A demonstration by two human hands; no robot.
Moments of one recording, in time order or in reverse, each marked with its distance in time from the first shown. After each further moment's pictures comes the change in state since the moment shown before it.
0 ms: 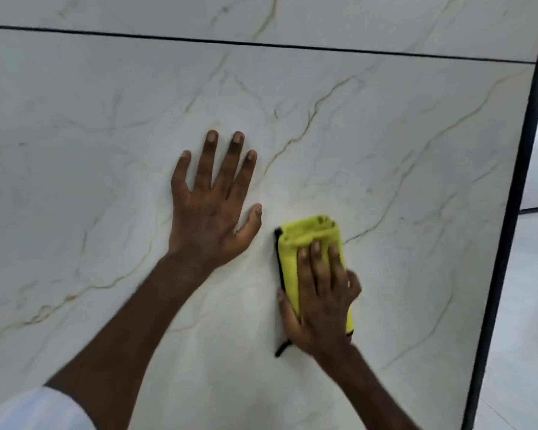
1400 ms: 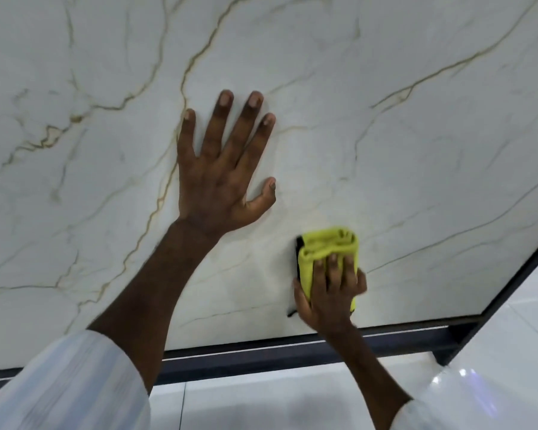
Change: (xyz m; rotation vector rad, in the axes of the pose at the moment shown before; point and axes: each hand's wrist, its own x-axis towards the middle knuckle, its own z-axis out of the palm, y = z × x) left_hand -0.175 0.024 0.019 -0.055 -0.037 0.015; right_hand -0.253 -0.041 0.028 0.024 -0.167 0.038
